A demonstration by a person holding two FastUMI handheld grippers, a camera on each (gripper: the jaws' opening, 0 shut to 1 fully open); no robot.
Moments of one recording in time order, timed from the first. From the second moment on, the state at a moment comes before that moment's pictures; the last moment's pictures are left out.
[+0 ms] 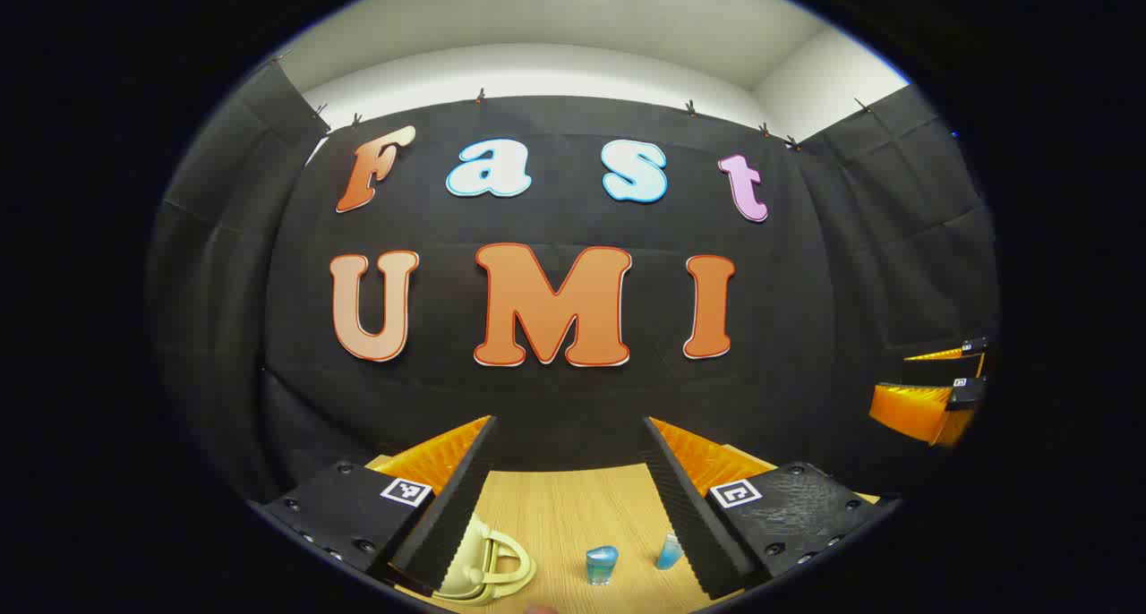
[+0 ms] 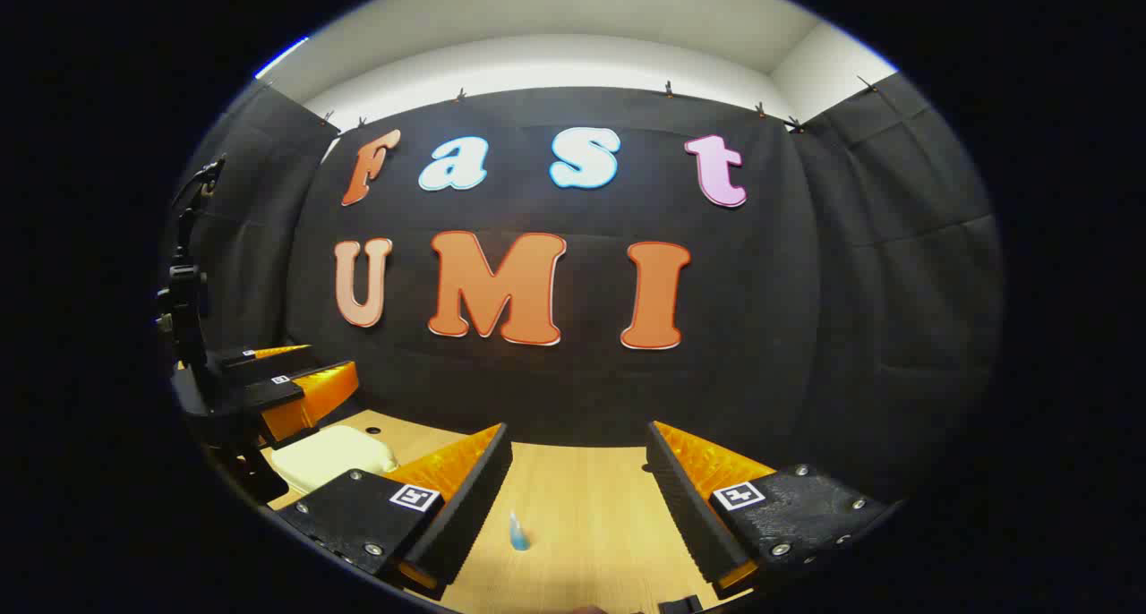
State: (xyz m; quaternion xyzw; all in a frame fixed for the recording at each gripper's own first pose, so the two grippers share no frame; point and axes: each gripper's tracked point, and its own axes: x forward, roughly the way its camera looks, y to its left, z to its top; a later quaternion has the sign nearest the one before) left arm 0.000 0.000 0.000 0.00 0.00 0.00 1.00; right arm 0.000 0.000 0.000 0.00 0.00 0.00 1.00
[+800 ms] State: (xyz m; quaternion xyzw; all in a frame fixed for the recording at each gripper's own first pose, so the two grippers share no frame) left arm 0.031 0.021 -0.015 0.03 -0.01 0.10 0.99; right arm 0.083 0.025 -0.022 0.01 -0.01 0.13 0.99
